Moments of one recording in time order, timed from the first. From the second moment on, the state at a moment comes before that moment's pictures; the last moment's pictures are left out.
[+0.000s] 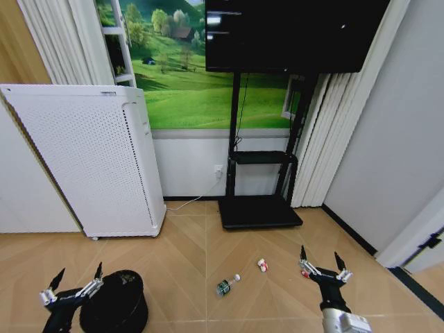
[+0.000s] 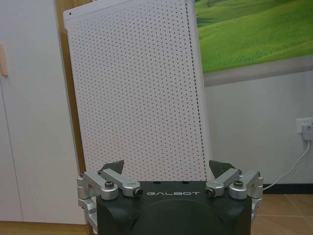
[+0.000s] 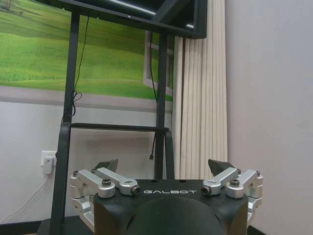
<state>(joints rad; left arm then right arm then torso) 1.90 -1.45 -1.04 -2.21 -0.32 -0.13 0.05 -1.74 1.50 0.76 2.14 0.12 0.21 0.16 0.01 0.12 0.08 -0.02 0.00</state>
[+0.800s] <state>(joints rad) 1.96 -1.29 -1.13 -2.08 -0.91 0.35 -0.21 -1.73 1.48 0.75 2.13 0.14 0.21 0.16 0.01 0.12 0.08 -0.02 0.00</state>
